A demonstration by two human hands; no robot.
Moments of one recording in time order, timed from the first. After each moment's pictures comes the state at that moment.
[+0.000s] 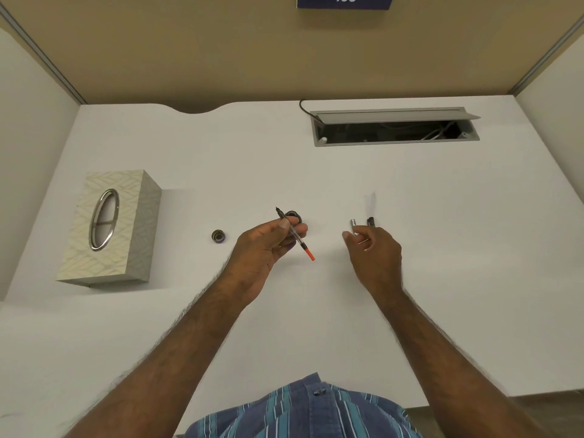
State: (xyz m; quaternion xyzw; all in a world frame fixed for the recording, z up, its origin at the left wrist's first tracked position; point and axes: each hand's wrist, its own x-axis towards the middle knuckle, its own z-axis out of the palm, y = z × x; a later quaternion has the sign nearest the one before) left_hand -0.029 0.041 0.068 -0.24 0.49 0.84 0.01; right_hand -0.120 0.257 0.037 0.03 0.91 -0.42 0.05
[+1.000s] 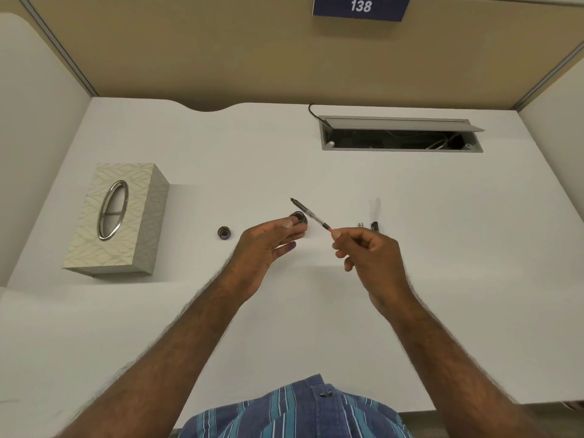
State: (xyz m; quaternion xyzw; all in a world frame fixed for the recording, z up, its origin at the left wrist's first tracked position) left_hand -0.023 0.028 0.062 -0.22 0.51 0.83 0.01; right_hand -0.092 0.239 0.101 0.00 0.76 -0.62 0.18
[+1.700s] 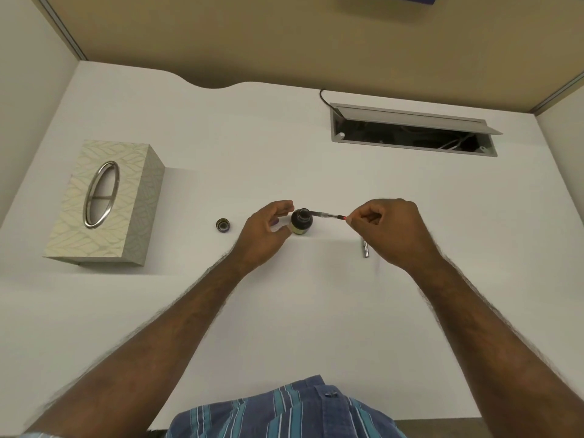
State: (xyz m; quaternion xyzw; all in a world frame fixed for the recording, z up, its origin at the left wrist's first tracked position) left_hand -0.057 0.004 0.013 -0.20 0.76 0.62 -0.02; right_hand -0.165 0.229 0.123 -0.16 0.93 -0.30 0.15
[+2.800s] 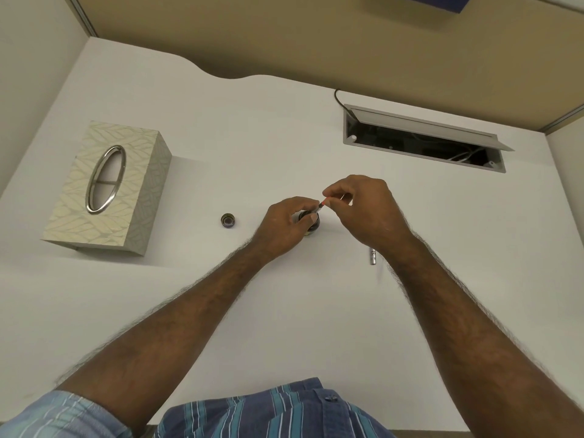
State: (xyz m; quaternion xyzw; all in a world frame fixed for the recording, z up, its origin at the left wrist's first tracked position) left_hand -0.090 0.015 0.001 -0.17 0.79 0.59 -0.09; right_hand -0.183 0.160 0.123 -0.29 0.92 -0.24 0.12
